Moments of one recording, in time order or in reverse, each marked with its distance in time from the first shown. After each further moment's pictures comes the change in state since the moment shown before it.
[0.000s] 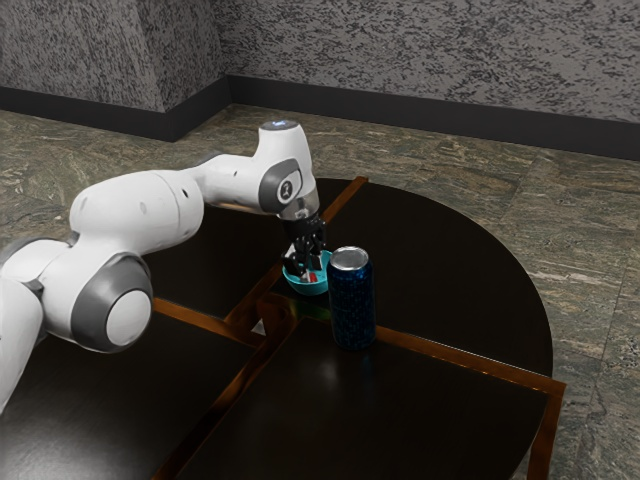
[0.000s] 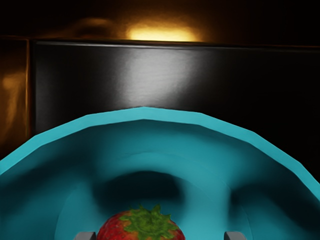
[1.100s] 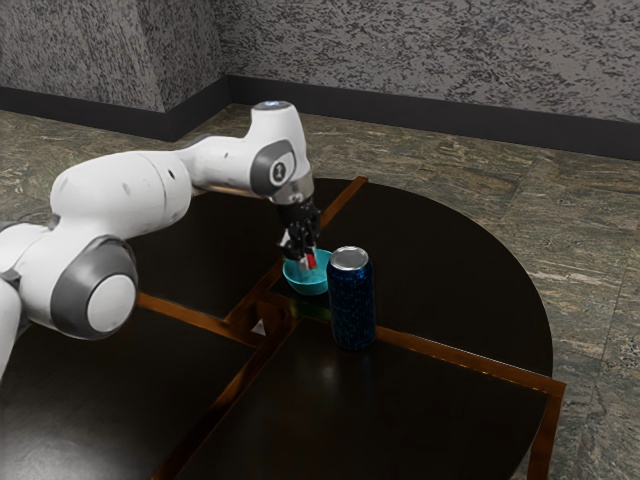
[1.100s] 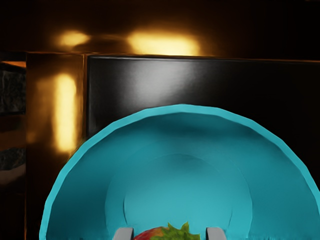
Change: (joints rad) arm -0.005 -0.118 0.003 -0.099 0.002 -0.021 -0.001
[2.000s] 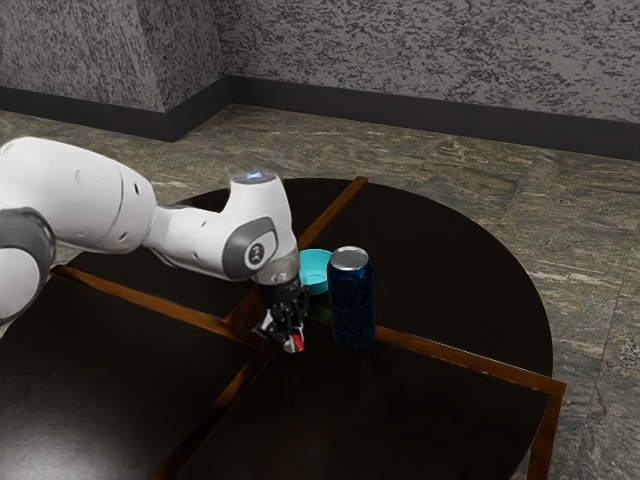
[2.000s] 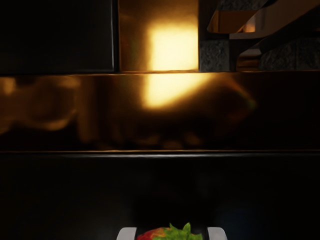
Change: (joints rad) arm -0.139 -0.451 0.008 -0.878 -0.045 0.382 -0.004
